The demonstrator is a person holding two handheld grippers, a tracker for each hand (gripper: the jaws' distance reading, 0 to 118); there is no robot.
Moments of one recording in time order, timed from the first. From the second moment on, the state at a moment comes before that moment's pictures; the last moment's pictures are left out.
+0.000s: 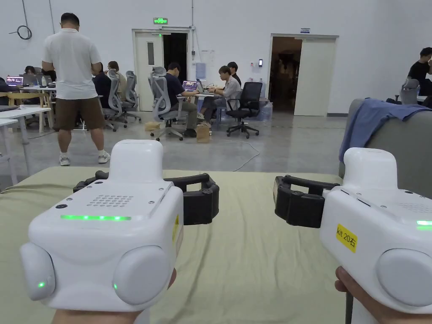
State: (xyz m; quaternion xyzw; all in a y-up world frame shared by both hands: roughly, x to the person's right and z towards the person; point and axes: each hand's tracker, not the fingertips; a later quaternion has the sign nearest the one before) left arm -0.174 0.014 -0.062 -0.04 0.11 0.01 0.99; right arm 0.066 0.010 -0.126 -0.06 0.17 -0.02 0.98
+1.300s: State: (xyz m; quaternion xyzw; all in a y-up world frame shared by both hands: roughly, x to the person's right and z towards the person) left arm -0.174 0.014 -0.061 -0.04 0.10 0.01 0.99; right arm 0.062 0.011 -0.124 -0.06 0.17 -0.02 0.98
